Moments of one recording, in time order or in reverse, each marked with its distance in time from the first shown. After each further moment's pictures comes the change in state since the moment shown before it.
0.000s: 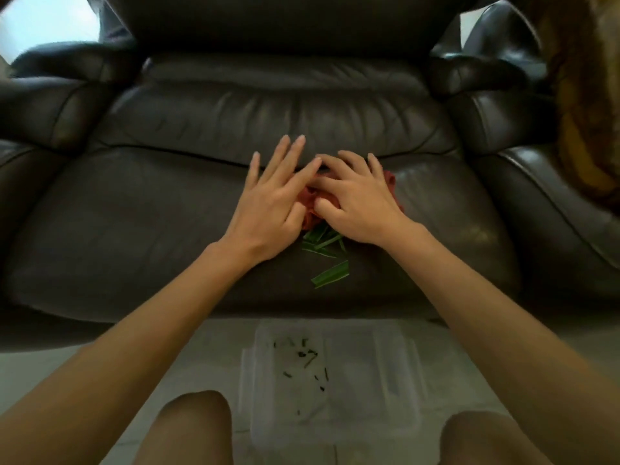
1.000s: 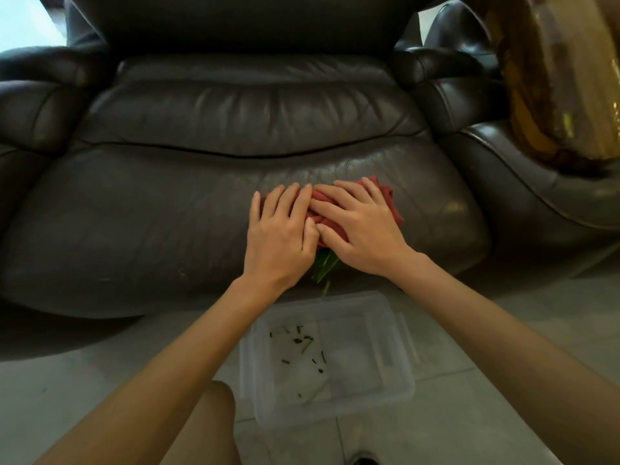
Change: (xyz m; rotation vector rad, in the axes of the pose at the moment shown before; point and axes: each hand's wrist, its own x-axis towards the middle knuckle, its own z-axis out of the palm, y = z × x) left_hand -0.055 0.048 0.030 0.084 0.043 -0.148; right_hand -0.084 -0.021 0.009 -0.044 0.103 0.013
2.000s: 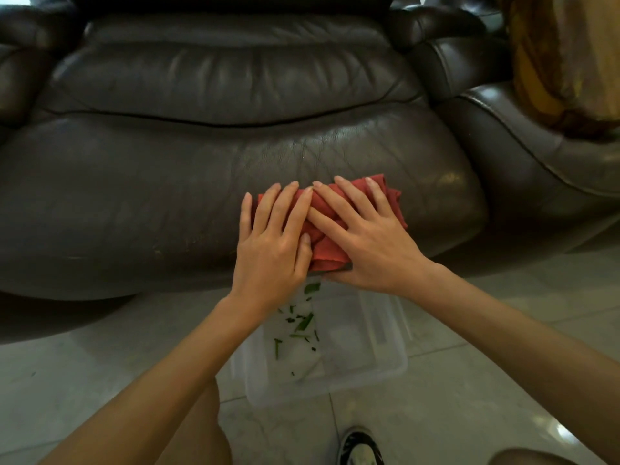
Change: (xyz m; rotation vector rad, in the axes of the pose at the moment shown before) left_hand -0.045 0.008 0.024 0.024 0.101 0.119; right_hand -0.055 0.011 0.012 -0.264 -0.074 -0.177
